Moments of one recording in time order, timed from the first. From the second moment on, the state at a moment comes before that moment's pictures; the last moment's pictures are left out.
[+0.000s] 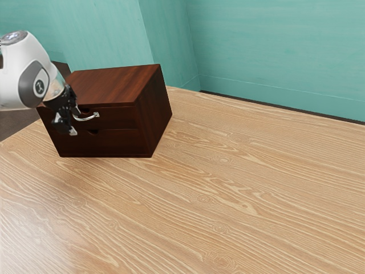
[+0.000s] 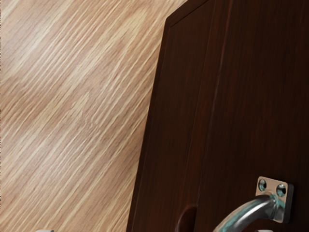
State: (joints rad) arm 0.45 0.25 0.13 -1.51 0.01 2.12 -1.65
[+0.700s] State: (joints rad) arm 0.44 0.21 0.13 -1.58 0.01 2.11 -1.66
